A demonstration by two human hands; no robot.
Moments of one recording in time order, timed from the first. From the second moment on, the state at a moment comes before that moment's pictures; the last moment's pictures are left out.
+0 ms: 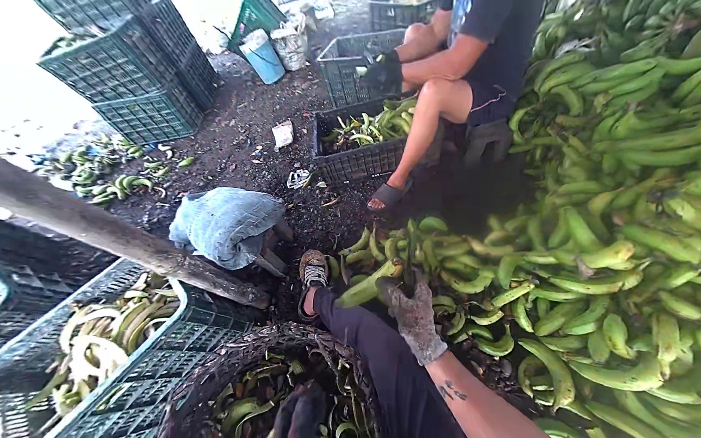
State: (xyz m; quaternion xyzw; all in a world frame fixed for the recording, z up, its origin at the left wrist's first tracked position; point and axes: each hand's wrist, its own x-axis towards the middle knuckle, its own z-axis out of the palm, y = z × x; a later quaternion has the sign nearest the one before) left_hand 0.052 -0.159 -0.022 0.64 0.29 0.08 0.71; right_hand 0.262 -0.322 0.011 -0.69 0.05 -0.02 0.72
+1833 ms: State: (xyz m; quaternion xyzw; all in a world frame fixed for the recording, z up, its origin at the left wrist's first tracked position) left_hand -0.049 -0.127 -0.009 0.38 0.24 0.18 0.87; right_hand 0.143 -0.236 0.006 -0.79 -0.44 0.26 0.33
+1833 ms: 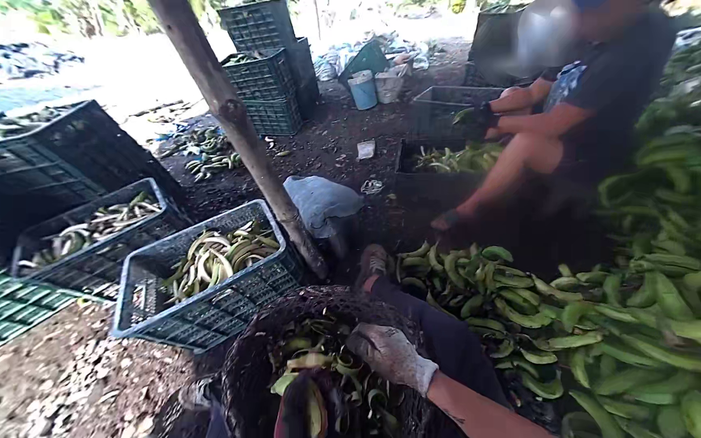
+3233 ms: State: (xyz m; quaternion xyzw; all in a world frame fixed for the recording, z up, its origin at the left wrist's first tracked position) left_hand -0.064 -0.126 0.016 0.44 0.22 0.27 0.83; right_hand 0.090 -0.240 0.011 -0.74 -0.59 0.13 0.31
